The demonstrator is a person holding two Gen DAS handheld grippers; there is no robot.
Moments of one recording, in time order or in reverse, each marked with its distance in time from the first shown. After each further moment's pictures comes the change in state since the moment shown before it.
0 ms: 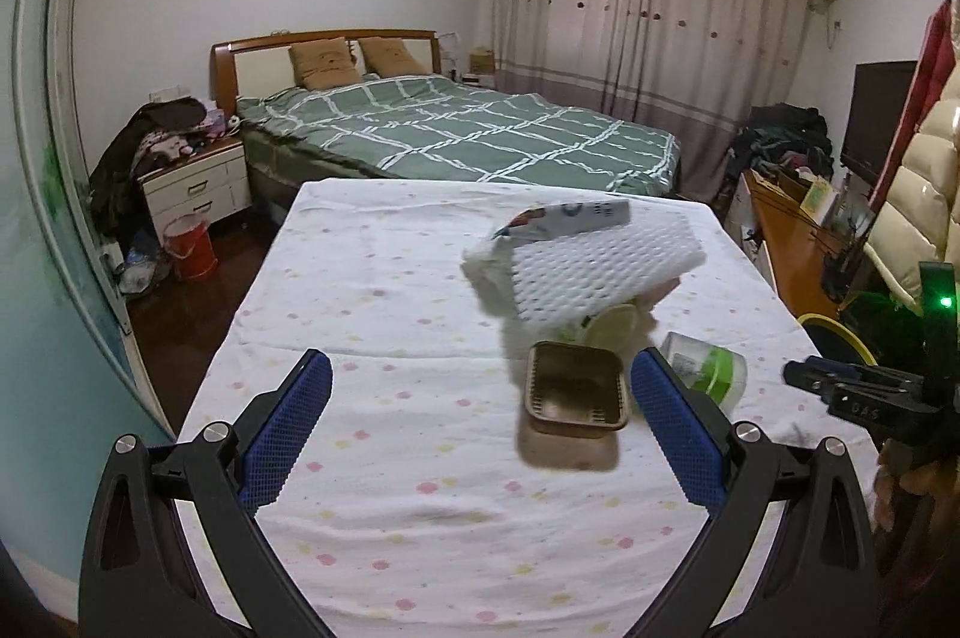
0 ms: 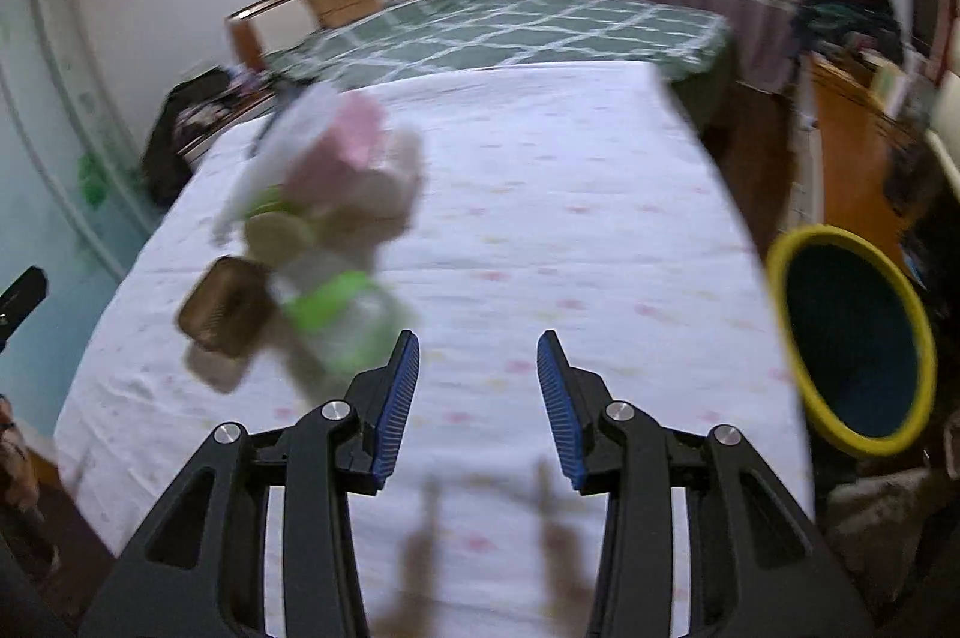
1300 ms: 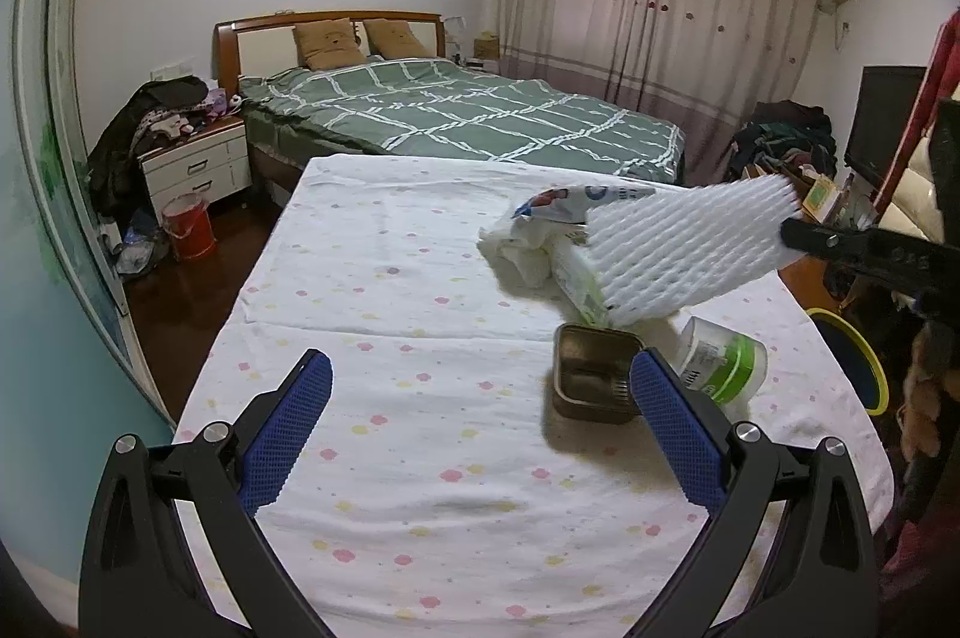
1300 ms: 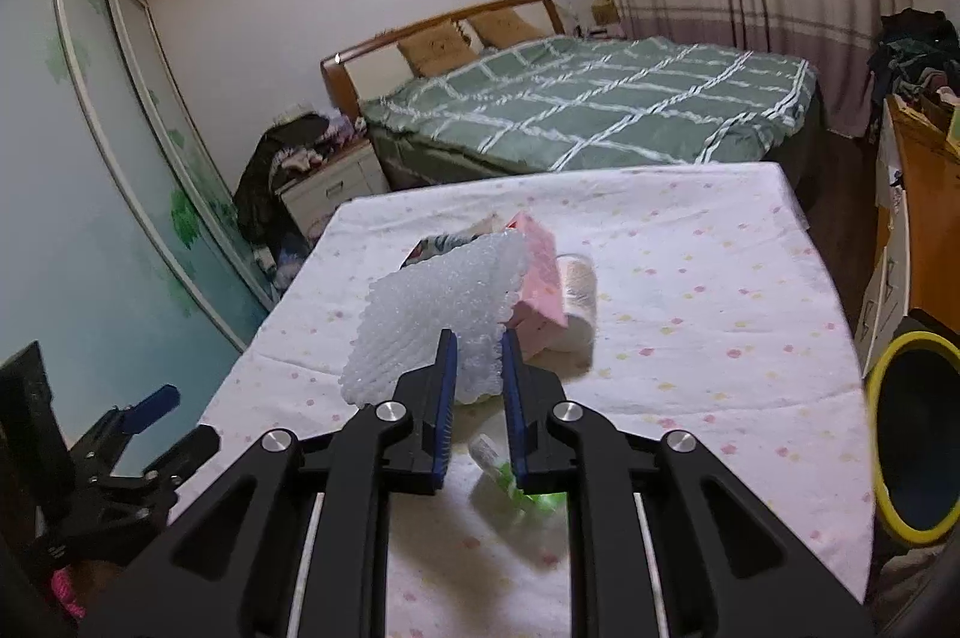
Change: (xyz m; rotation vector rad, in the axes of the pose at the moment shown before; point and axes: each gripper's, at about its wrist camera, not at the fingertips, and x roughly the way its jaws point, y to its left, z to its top) left arm 0.012 0.006 -0.010 -0.020 0.036 -0.010; right arm -0.031 0.054 0.067 -0.018 -0.142 0.190
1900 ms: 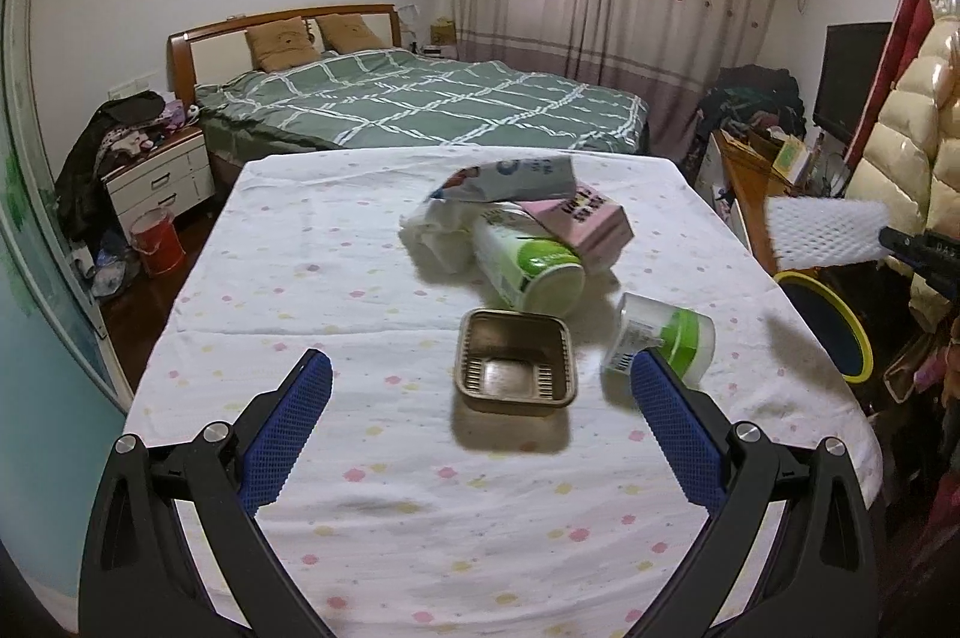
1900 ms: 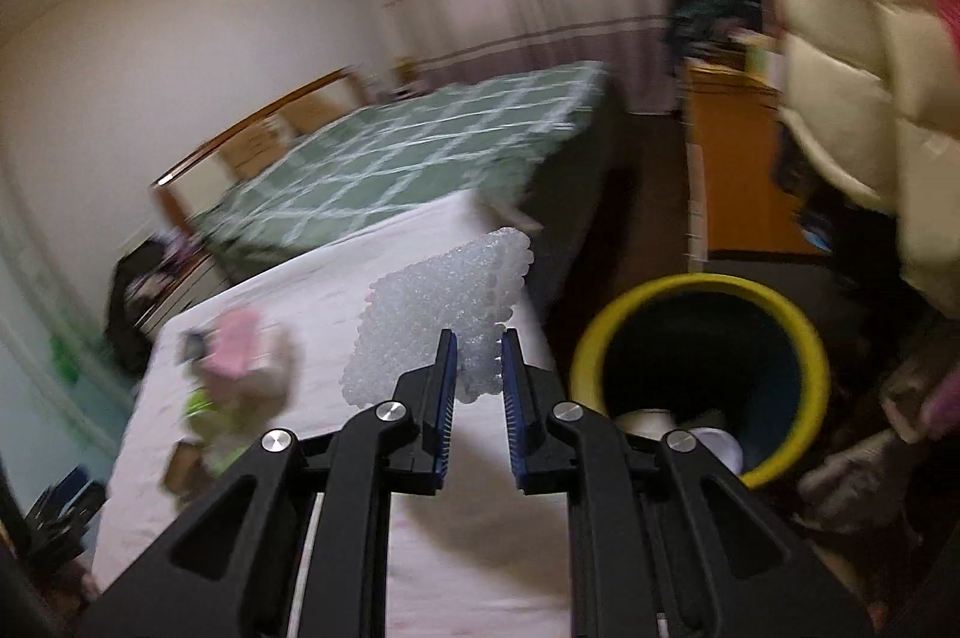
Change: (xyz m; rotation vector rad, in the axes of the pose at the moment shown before) left arm 0.015 -0.054 -0.003 0.087 0.042 -0.062; right arm -0.117 -0.186 -0.038 0.323 -0.162 -0.383
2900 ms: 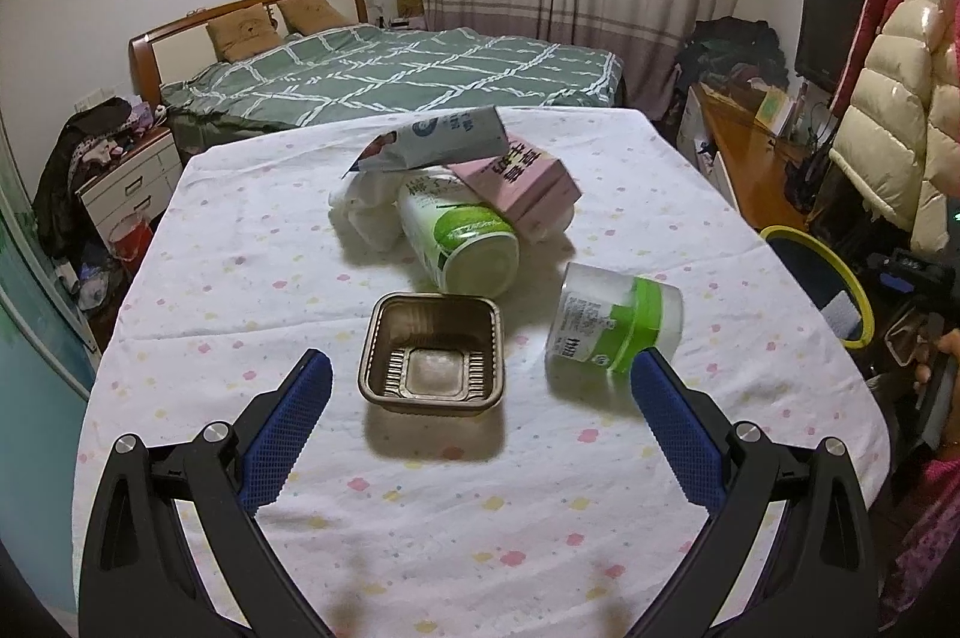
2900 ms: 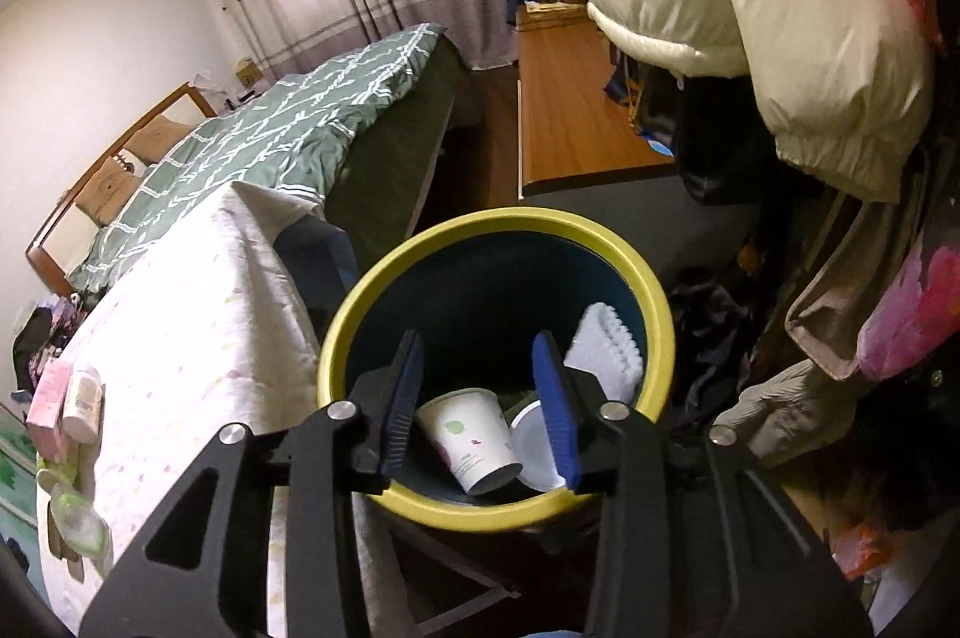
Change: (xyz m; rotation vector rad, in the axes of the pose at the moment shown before) left arm 0.040 -0.041 0.002 0.073 0.085 -0.024; right arm 0.054 -0.128 -0.025 0.178 0.067 -0.258
